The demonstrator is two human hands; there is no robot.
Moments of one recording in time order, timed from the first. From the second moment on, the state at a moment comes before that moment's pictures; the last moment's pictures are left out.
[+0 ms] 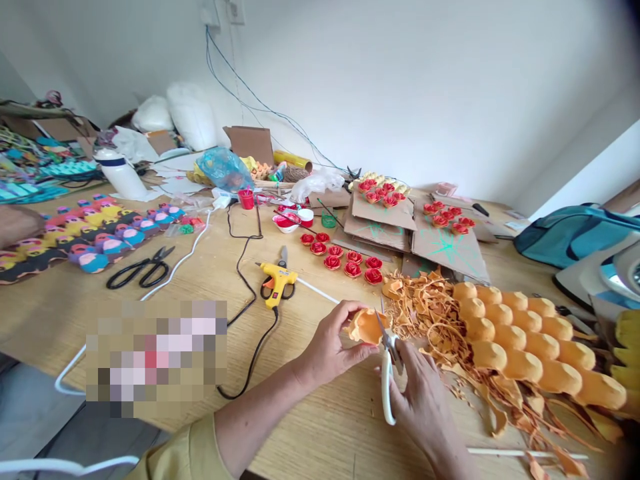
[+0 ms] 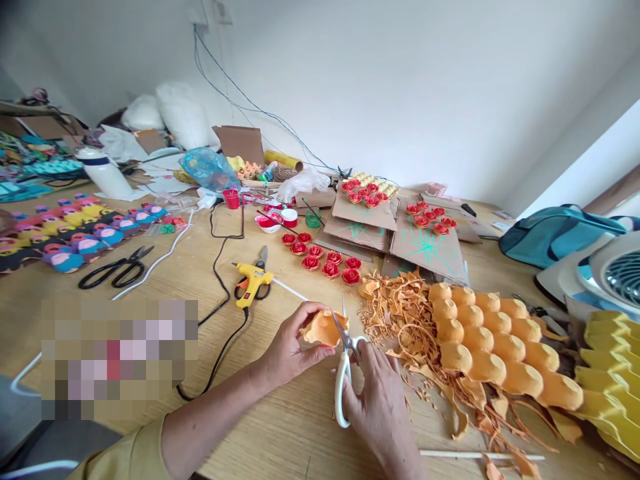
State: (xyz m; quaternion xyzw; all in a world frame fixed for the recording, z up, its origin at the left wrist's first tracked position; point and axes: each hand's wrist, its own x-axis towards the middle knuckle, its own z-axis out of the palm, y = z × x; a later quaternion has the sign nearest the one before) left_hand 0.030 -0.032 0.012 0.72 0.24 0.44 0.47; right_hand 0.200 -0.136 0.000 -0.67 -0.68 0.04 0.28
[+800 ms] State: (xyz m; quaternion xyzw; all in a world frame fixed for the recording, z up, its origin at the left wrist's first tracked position) left_hand 0.024 -0.029 0.018 0.67 0.20 0.44 0.57; right_hand 0.202 -0.141 -0.009 -0.66 -0.69 0.05 0.30
